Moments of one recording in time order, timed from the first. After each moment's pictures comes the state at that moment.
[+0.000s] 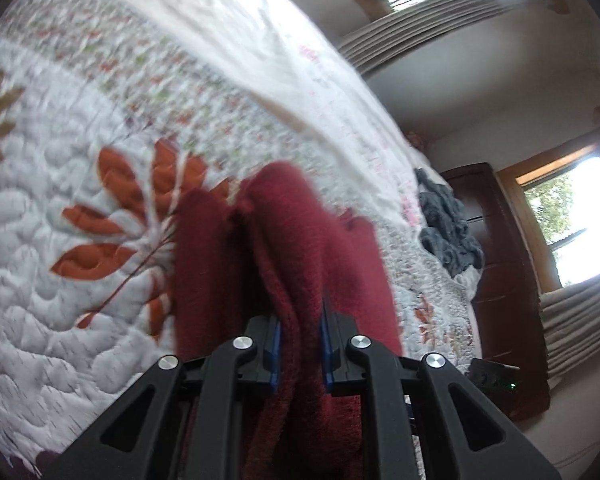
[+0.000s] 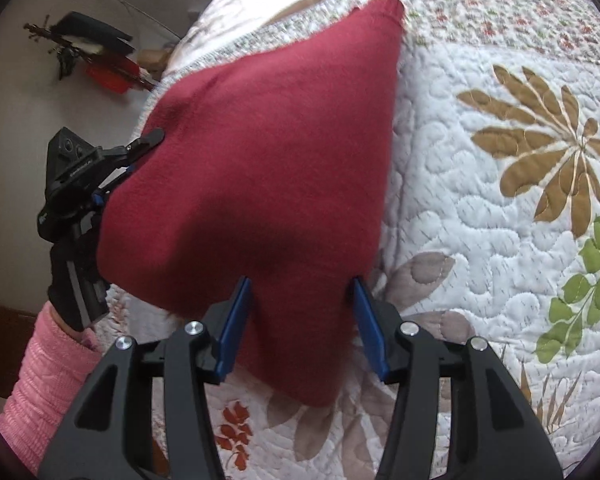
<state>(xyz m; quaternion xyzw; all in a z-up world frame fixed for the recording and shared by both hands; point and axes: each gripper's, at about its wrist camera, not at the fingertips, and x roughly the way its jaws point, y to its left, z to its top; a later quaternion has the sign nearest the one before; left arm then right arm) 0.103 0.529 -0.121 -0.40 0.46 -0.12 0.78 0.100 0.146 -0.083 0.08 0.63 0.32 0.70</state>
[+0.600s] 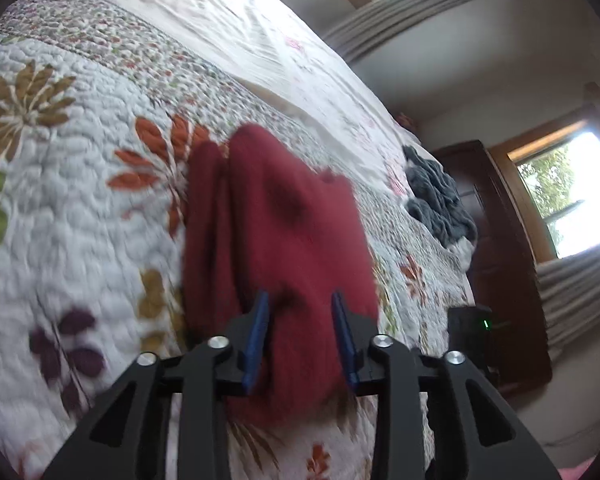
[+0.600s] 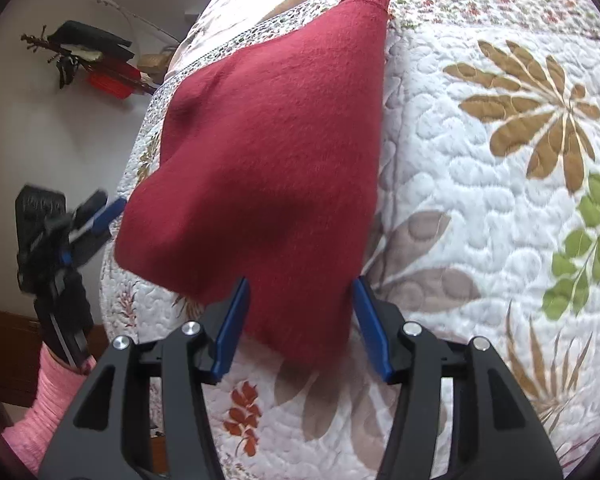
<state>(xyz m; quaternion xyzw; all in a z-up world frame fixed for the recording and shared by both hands) 0.014 0.516 -0.065 -0.37 0.47 -0.14 0.79 0.081 0.124 -0.078 0.11 0.63 0.33 0.69</state>
